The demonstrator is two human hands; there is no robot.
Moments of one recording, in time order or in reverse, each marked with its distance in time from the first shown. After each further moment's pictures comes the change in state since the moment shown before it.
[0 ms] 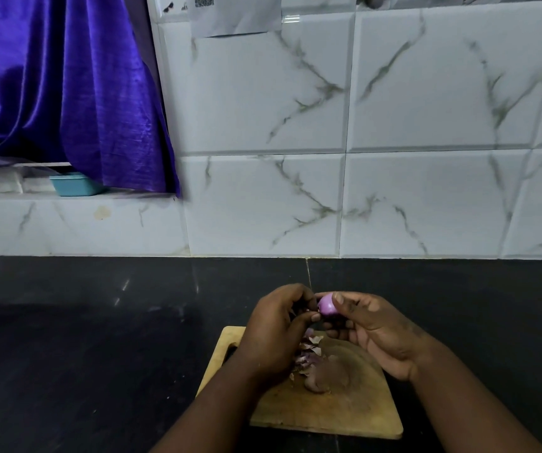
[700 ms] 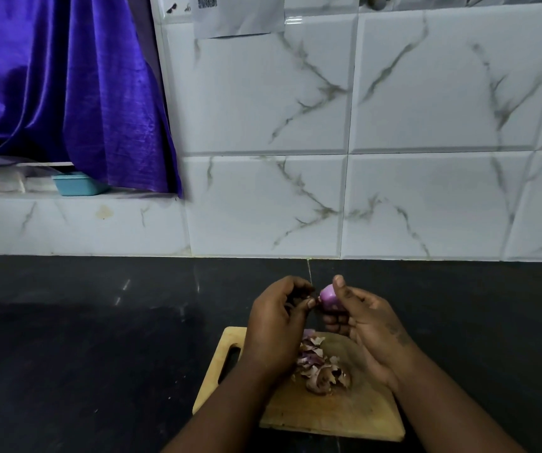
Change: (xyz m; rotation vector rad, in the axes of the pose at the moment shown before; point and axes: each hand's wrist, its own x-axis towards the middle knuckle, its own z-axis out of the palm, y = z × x) left_hand -0.001 0.006 0.009 -0.225 0.181 -0.083; right_hand 0.004 0.007 0.025 -0.071 0.349 -0.144
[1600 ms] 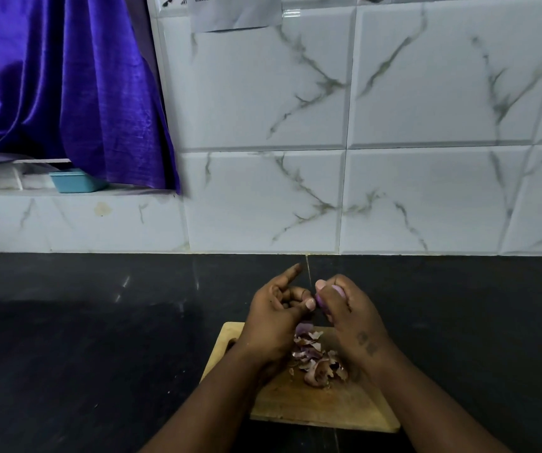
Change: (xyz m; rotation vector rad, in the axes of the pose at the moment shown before) left_hand 0.010 -0.005 -0.002 -0.552 -0.137 -0.280; right_hand -0.012 -0.004 0.020 -0.345 -0.035 -0.258
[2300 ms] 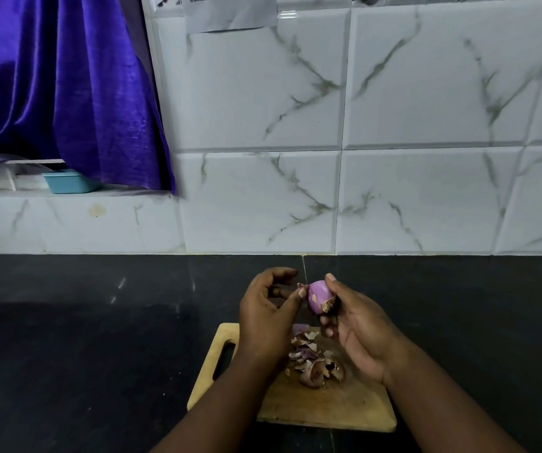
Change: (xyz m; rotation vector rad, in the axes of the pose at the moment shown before) left_hand -0.006 -0.002 0.009 0.259 0.266 0.219; right_hand 0.007 0.008 -0.017 0.548 -0.139 0.383
